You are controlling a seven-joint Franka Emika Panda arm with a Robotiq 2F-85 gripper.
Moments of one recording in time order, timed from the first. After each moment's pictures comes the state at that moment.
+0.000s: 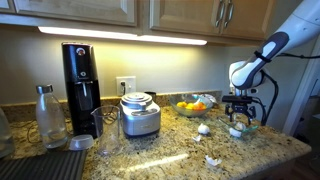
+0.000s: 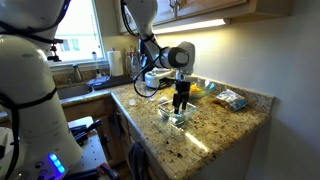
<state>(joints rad) 0.14 0.48 -0.17 -2.10 -0.03 2.39 1.18</state>
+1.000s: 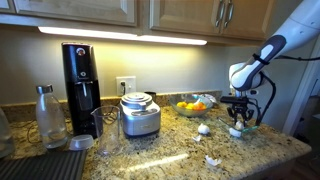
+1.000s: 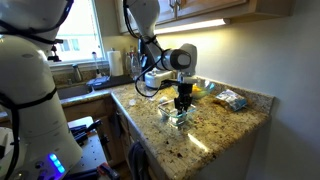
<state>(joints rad) 0.14 0.51 -0.18 -2.07 -0.03 2.40 1.33</state>
